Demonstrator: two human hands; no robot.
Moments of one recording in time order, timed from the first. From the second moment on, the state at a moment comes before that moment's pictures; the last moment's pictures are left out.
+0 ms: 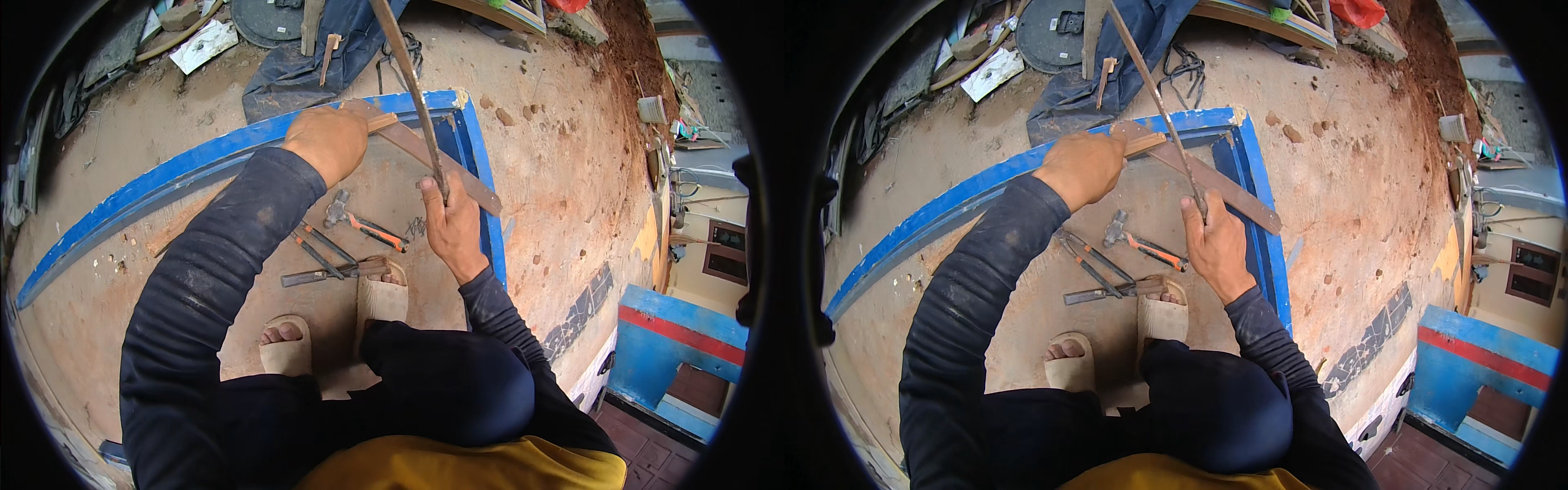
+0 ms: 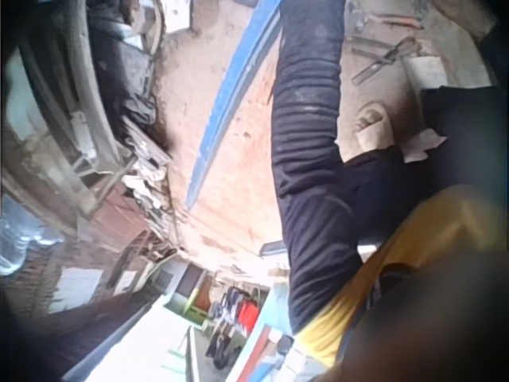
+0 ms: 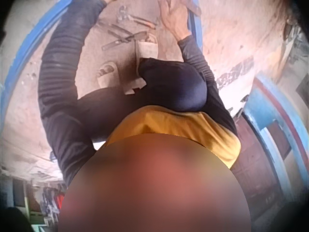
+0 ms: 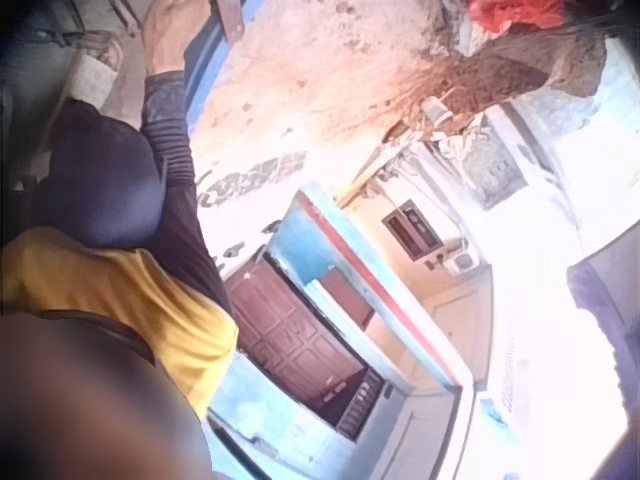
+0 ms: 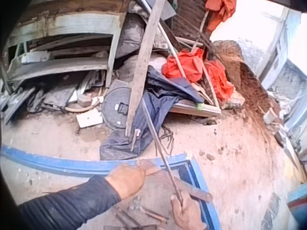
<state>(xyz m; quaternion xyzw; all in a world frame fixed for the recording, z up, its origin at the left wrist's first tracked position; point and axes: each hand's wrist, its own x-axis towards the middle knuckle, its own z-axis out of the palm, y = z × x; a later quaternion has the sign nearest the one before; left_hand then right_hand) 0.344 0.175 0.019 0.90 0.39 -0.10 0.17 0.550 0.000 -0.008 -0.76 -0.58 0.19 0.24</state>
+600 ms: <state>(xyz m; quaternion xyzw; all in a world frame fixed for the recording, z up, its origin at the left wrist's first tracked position) 0.344 0.177 0.026 0.90 0.39 -0.09 0.18 0.549 0.002 -0.011 -0.75 -0.59 0.19 0.23</state>
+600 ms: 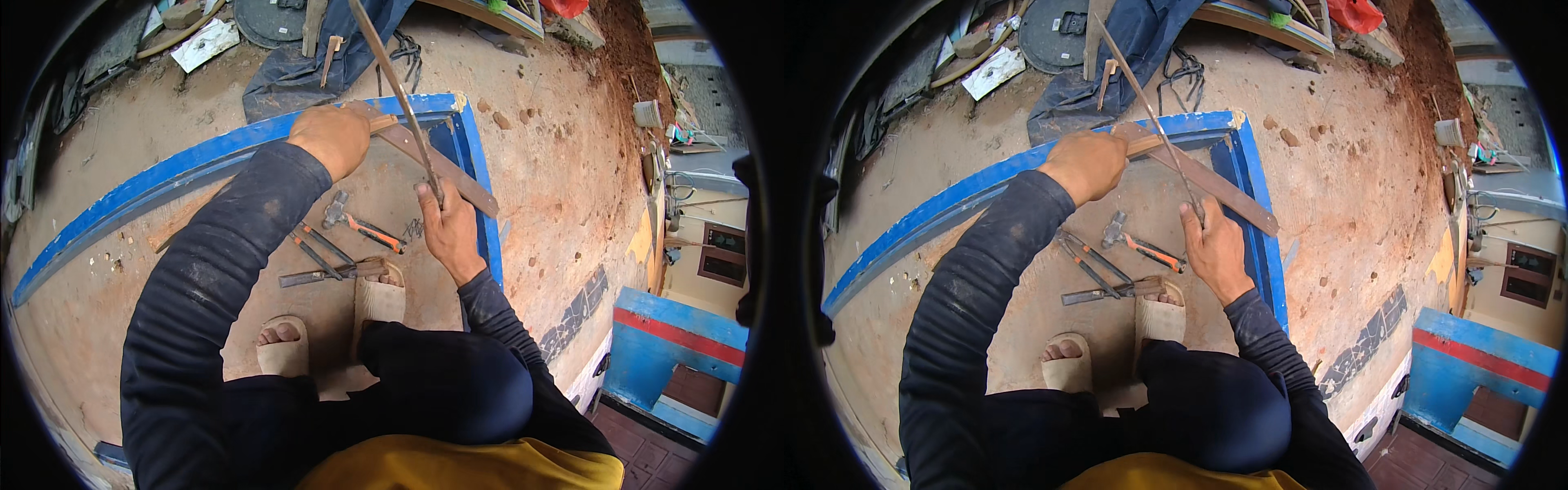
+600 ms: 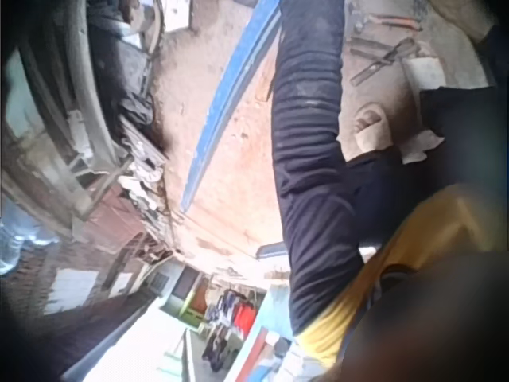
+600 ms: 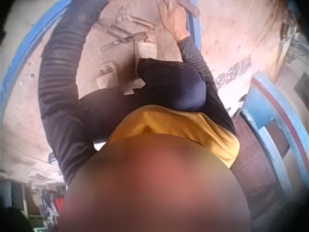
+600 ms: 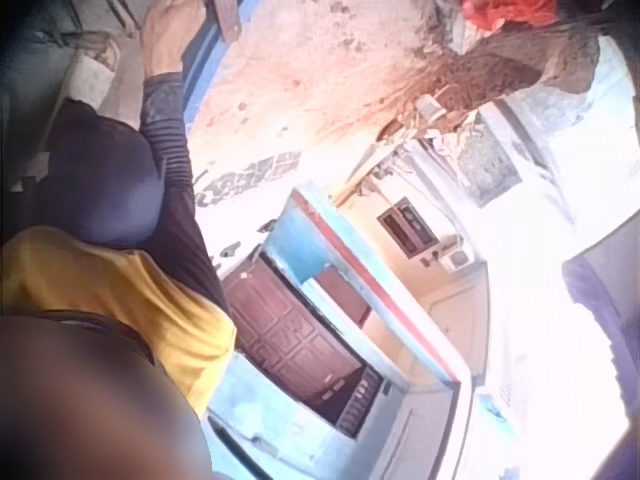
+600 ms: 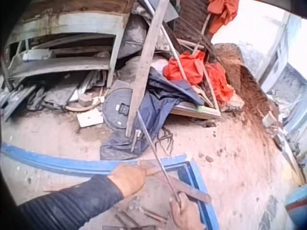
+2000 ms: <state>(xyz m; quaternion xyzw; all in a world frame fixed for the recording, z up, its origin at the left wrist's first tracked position) 0.350 0.192 0.036 0.88 0.39 -0.16 0.21 0.541 -0.011 -0.010 -0.77 -0.57 0.17 0.23</state>
